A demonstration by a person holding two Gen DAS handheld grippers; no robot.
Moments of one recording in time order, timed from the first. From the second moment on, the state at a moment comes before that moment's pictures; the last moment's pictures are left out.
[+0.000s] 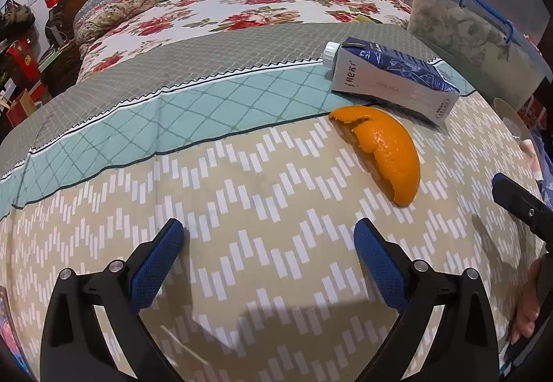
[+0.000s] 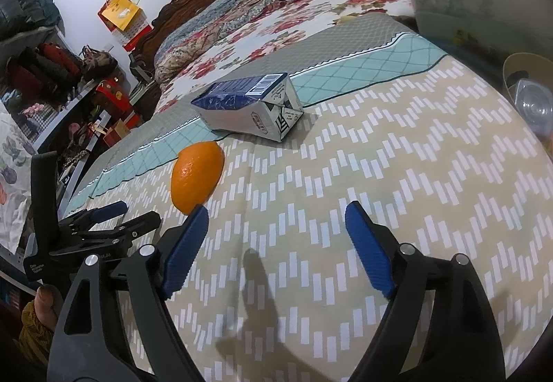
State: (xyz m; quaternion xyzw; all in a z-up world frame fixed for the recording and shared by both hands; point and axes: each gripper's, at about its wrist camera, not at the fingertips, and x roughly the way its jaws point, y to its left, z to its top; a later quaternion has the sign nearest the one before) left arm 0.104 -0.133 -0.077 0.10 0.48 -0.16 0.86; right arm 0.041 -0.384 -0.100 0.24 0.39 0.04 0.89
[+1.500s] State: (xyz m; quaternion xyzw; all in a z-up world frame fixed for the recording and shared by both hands) left arm 0.117 -0.186 -0.057 0.08 0.46 -0.19 0.86; right arm 0.023 -0.397 -0.098 0.26 0.37 -0.01 0.89
